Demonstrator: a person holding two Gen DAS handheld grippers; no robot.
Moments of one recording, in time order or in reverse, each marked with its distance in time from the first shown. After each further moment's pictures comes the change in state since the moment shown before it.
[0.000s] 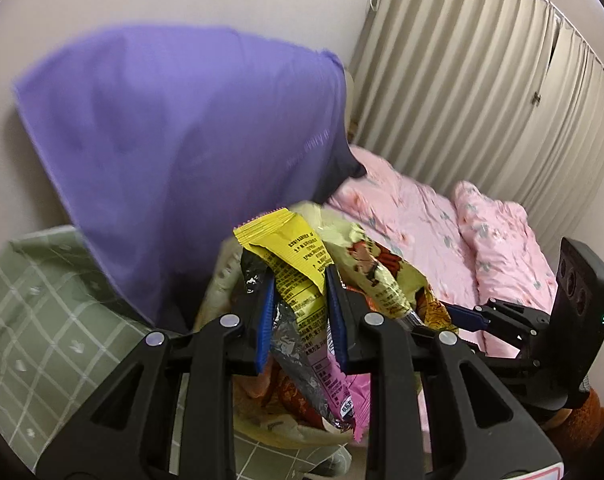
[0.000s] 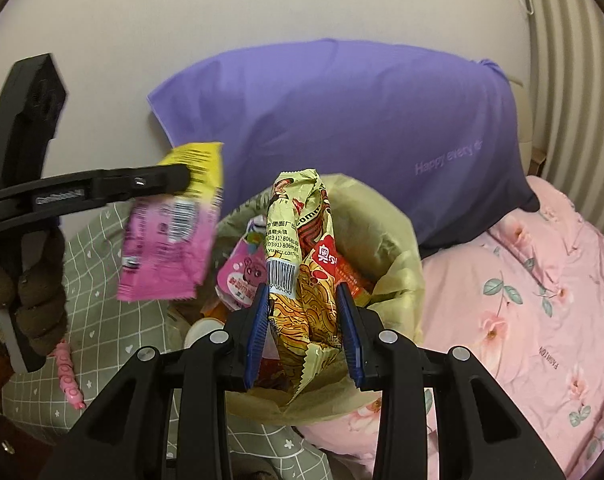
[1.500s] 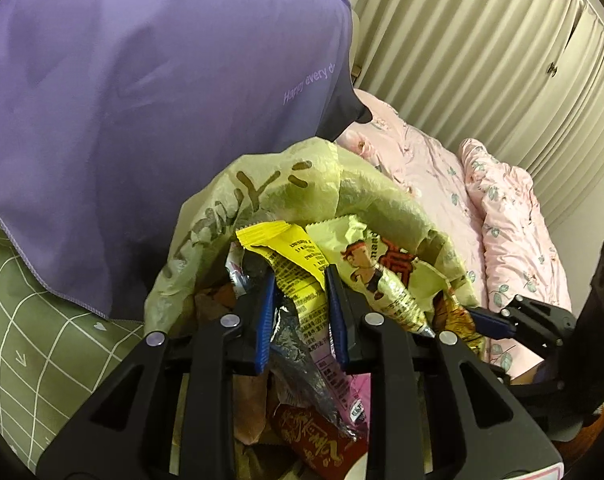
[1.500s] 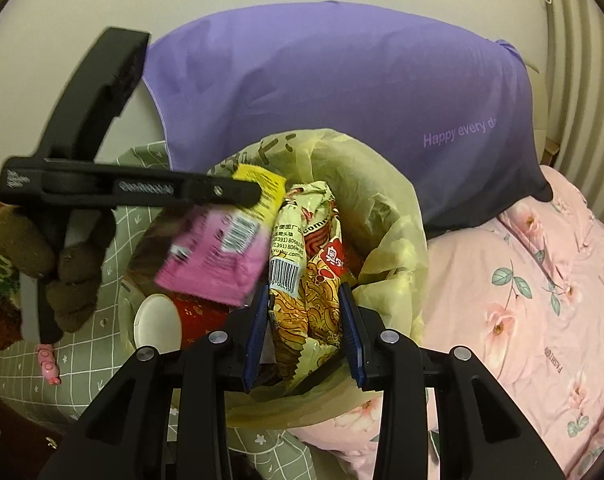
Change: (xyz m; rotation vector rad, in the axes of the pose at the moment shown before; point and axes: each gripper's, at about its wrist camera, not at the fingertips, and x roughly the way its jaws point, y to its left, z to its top) left arm 0.096 0.008 0.000 -0.020 0.187 0.003; right arm 0.039 -0.020 -0.011 -0.041 0.070 0.028
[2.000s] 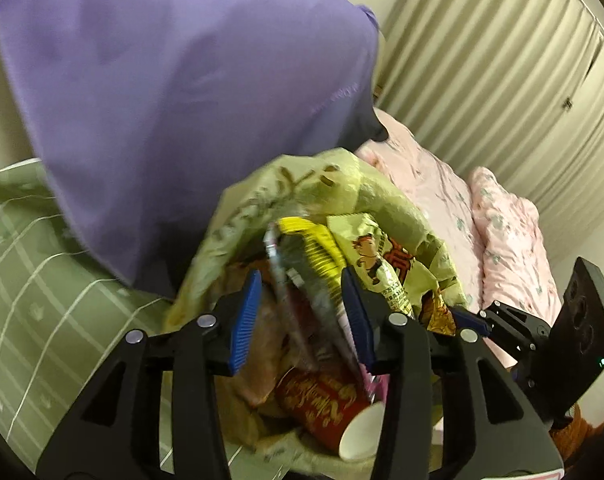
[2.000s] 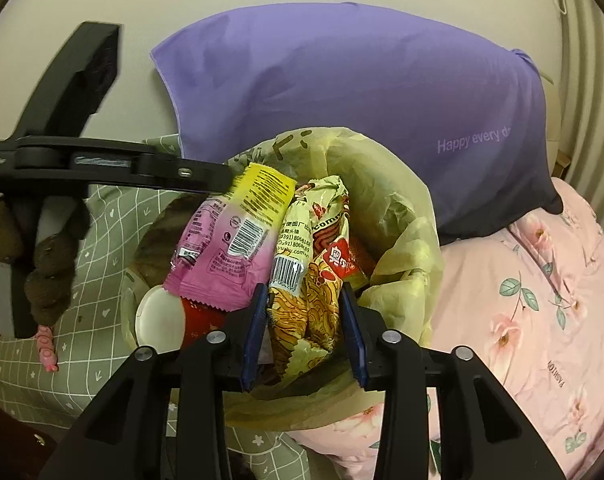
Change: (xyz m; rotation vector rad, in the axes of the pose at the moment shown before) left arm -0.046 0.013 -0.021 -0.117 -0.066 0.040; right arm 0.004 0.006 -0.003 -0.040 -0.011 0.032
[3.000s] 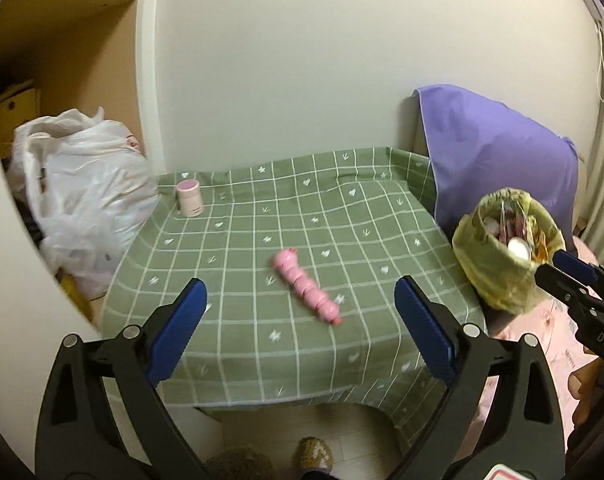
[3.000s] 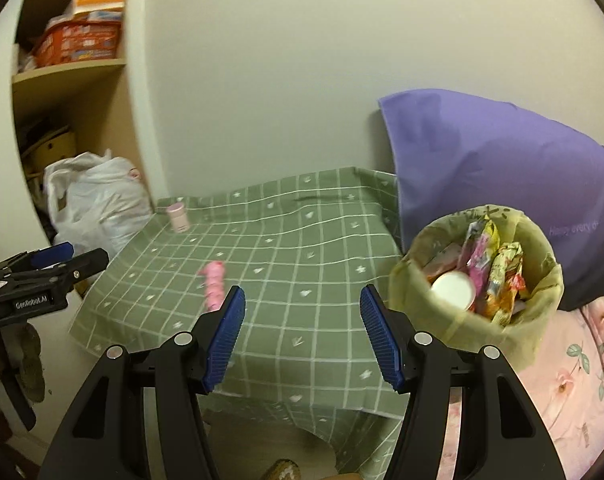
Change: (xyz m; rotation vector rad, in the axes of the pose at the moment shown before) left arm -0.293 -0.071 -0.316 -0.405 -0.421 0.888; right arm -0.146 0.167 -0.077 -0.291 -0.154 0.349
